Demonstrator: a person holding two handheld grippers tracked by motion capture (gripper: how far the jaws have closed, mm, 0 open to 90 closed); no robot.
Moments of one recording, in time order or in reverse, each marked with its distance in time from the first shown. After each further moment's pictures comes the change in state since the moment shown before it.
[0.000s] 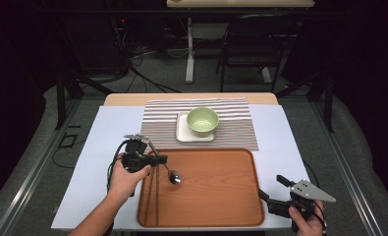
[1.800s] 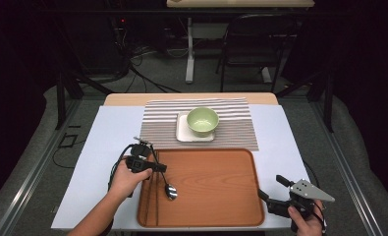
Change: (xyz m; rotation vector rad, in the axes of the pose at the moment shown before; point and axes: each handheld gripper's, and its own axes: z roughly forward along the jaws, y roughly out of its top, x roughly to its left) left arm 0.035 -0.005 0.039 0.205 0.039 -0.048; right arm 0.000 -0.001 0.002 0.006 -0.003 0.002
